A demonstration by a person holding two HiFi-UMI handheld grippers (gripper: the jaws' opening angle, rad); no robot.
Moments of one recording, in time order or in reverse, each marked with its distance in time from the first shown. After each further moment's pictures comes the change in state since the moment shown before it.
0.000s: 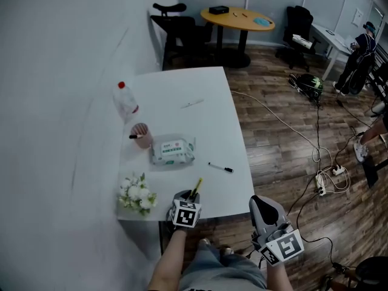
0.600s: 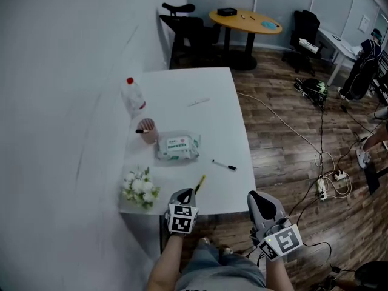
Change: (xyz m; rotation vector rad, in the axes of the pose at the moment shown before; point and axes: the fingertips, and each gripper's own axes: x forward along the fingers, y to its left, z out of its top) left arm -0.049 0.009 0.016 -0.005 -0.174 0.070; right arm 0.010 0.009 -0.004 -0.010 0.000 0.058
